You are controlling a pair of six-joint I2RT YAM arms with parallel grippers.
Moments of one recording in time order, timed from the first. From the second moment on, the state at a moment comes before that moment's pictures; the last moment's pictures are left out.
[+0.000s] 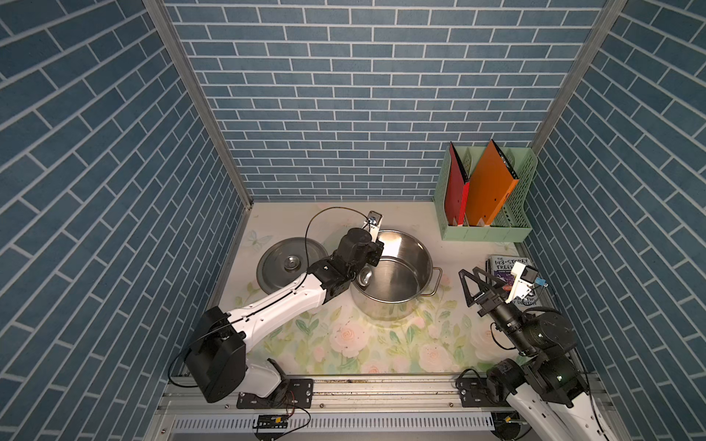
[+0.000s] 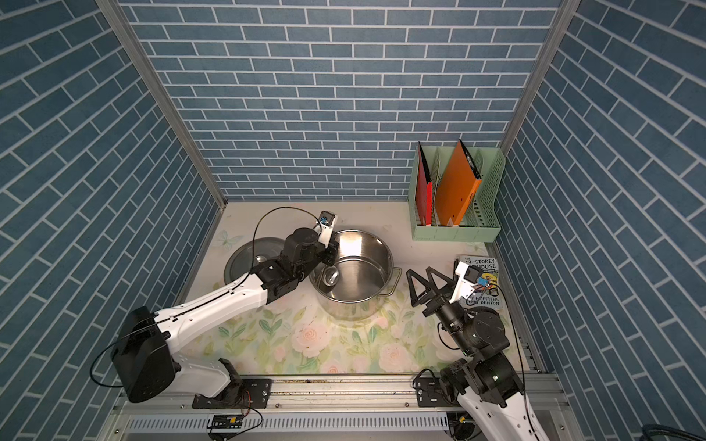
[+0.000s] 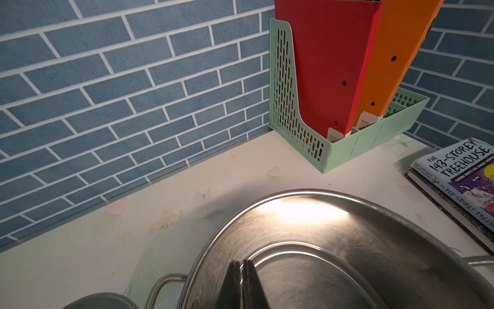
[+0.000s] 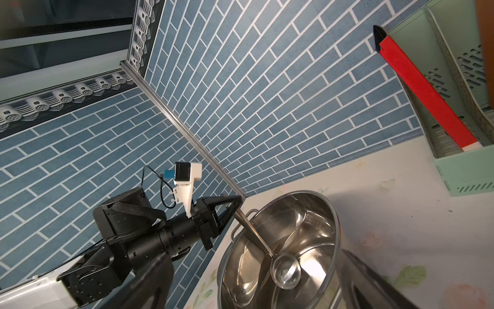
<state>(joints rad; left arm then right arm) -0.78 1.46 1.10 0.02 -0.32 -0.01 0.52 0.21 0.46 -0.12 -0.10 0.71</state>
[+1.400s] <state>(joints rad) -1.05 1.24 0.96 -0.03 -0.25 -0.05 0.52 0.21 0.46 -0.12 -0.10 0.71</state>
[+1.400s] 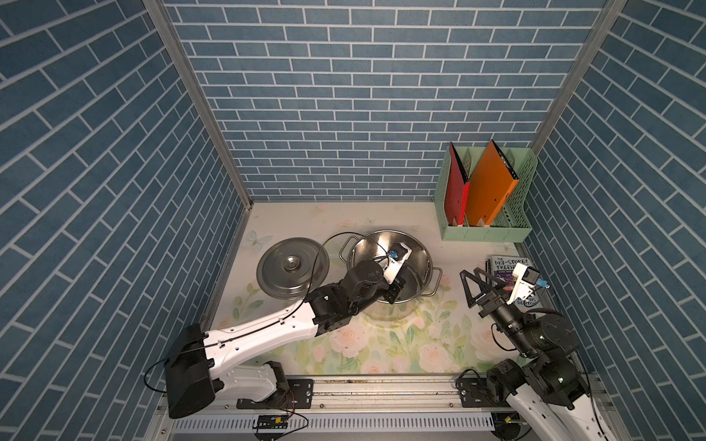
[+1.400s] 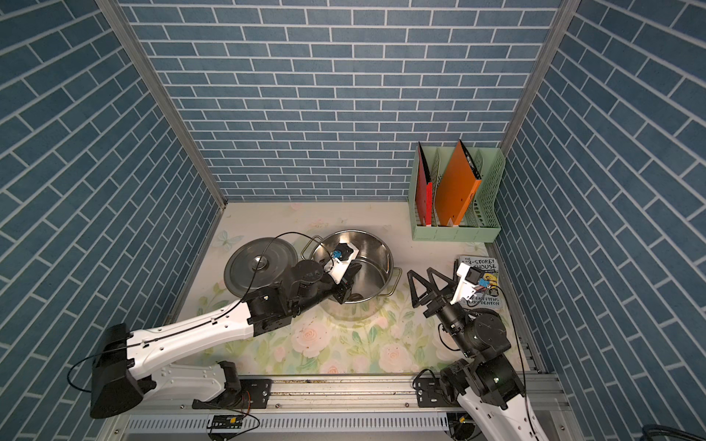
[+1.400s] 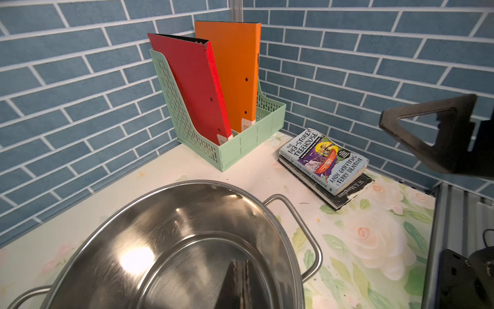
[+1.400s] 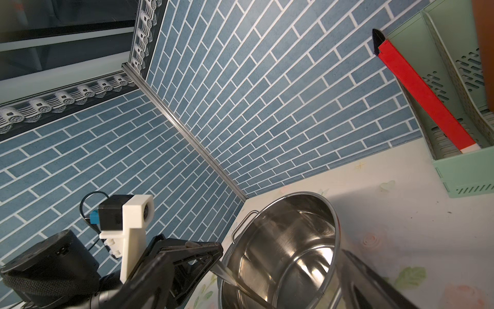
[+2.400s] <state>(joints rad) -0.83 1.52 1.18 0.09 -0.32 0.02 0.52 0.19 0.46 -0.14 -0.10 0.71</state>
